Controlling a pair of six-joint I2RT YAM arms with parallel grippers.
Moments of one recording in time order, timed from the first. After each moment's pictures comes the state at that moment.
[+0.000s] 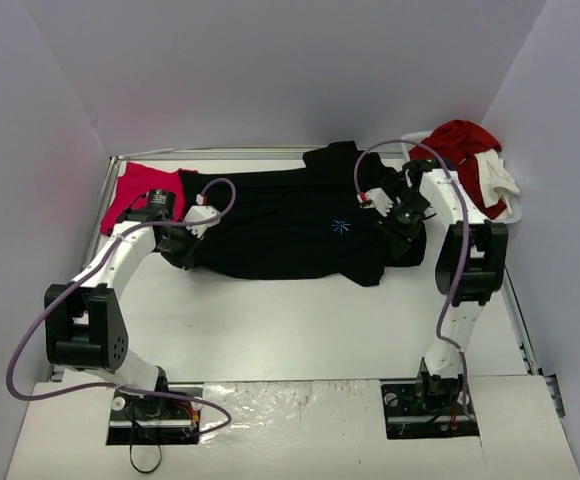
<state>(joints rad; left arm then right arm) -0.09 1.52 1.15 -0.82 0.32 0.58 0.05 1.94 1.66 -1.32 -0.30 -0.99</state>
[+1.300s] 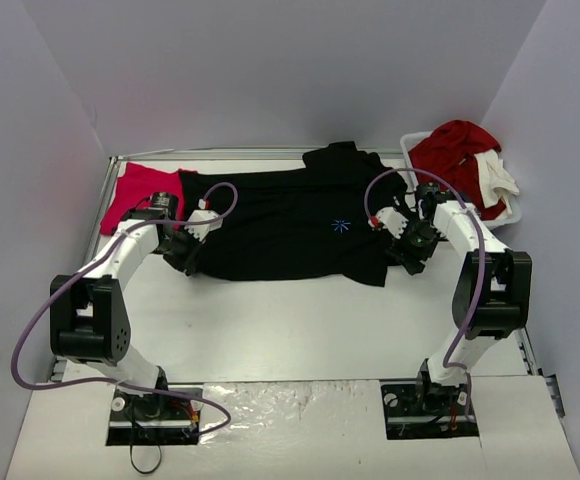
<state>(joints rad) -0.09 1.57 1.15 -0.84 0.34 0.59 -0.01 1.72 1.26 -0.96 -0.13 -1.02</state>
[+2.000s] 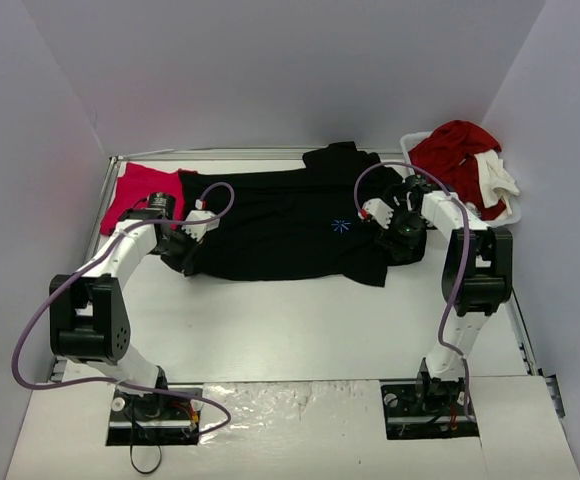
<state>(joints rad) -0.07 1.57 1.15 -0.84 0.33 0.59 0.00 1.89 1.36 -0.84 -0.22 -1.15</state>
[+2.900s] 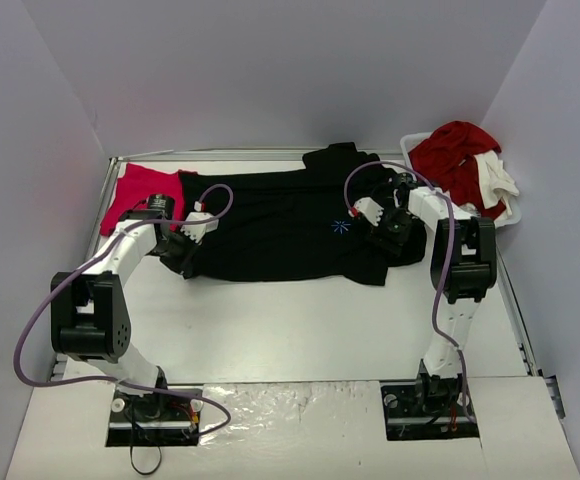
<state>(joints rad) -0.06 1.59 1.15 -0.84 0.33 0.59 0.06 2.06 1.49 -0.83 -0.19 -1.09</state>
